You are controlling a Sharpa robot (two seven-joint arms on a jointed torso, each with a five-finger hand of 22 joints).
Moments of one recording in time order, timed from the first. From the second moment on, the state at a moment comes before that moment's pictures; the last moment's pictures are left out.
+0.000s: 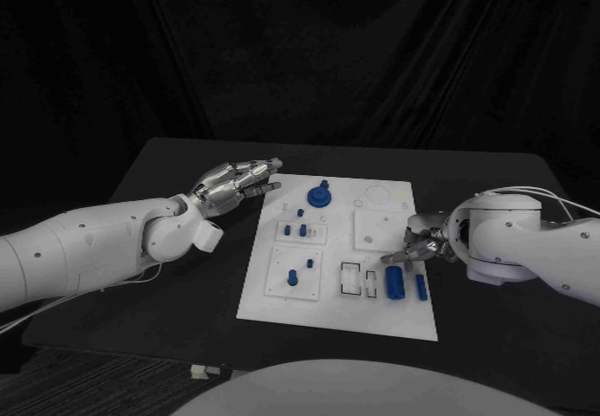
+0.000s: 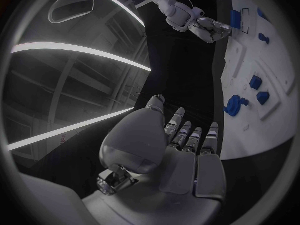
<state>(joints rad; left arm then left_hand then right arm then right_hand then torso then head) 1.14 -0.87 -0.21 1.28 -0.08 0.29 0.60 1.42 0.24 -0.19 0.19 0.50 0.48 0.16 0.08 0.06 0.13 0.15 0.07 0.03 0.03 0.16 0.03 0.01 0.17 0.05 0.29 0.02 0.15 1.28 -0.89 -0.21 1.70 -1.24 0.21 -0.62 0.92 0.05 -0.12 0.29 0.13 1.13 0.04 0.28 0.48 1.47 -0.03 1.57 1.31 1.46 -0.10 1.57 1.31 0.07 1.46 0.02 1.25 1.31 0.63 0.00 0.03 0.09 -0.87</state>
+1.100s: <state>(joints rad) 1.14 -0.87 -0.21 1.28 -0.08 0.29 0.60 1.42 0.24 -0.19 0.19 0.50 0.48 0.16 0.08 0.06 0.13 0.15 0.07 0.03 0.03 0.16 0.03 0.01 0.17 0.05 0.29 0.02 0.15 1.25 -0.85 -0.21 1.68 -1.24 0.30 -0.63 0.91 0.02 -0.14 0.28 0.17 1.06 0.02 0.36 0.71 1.46 -0.04 1.57 1.31 1.46 -0.10 1.57 1.31 0.07 1.45 0.01 1.18 1.31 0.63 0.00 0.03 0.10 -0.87</state>
